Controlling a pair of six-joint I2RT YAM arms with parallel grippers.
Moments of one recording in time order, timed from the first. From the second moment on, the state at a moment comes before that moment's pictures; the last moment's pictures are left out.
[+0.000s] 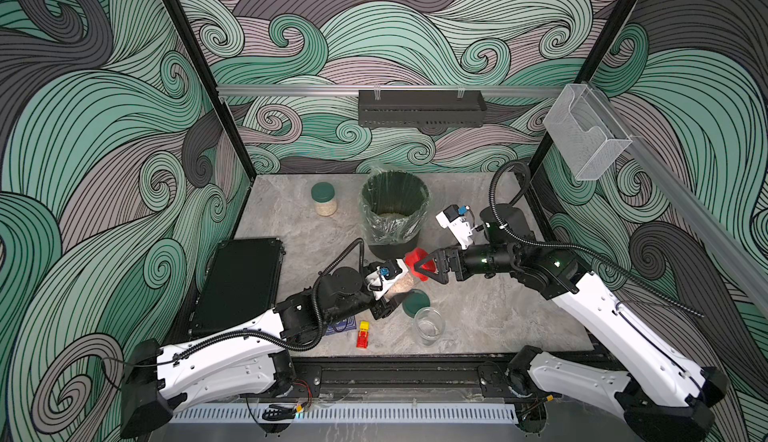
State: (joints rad) left arm -1.07 0.92 0.67 -0.05 -0.06 0.11; right arm 0.68 1.09 1.26 -0.87 -0.52 0.43
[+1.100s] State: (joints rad) left arm -1.07 0.83 0.70 -0.12 0.05 0.06; right arm 0.68 1.14 1.26 -0.64 -0.86 -0.15
